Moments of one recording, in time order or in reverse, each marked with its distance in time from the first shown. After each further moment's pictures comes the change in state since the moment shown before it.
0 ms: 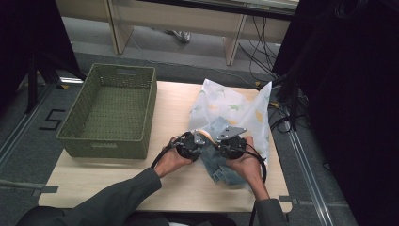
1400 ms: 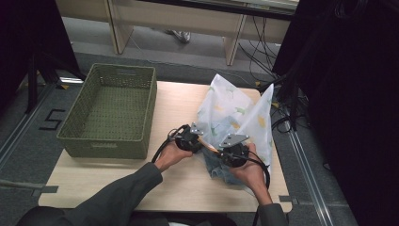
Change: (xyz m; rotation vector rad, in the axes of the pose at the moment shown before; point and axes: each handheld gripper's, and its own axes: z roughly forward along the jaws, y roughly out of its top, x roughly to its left) left arm 0.019 0.010 0.007 -0.124 -0.100 -0.155; right arm 0.009 -0.018 -0.007 0.026 0.035 -0.006
